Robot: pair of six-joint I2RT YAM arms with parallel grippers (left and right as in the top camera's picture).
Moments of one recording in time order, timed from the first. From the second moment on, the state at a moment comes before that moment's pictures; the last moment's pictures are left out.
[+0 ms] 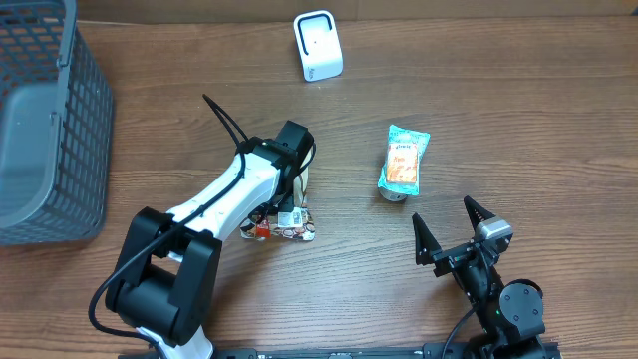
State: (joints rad) left arm -0.47 1.84 1.19 -0.93 -0.28 -0.51; right arm 0.29 0.01 0.02 -0.03 -0.07 0.15
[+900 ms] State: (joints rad) left arm -0.47 1.84 1.27 -0.92 -0.19 -0.51; right arm 0.29 0.01 0.02 -0.03 -0.07 0.15
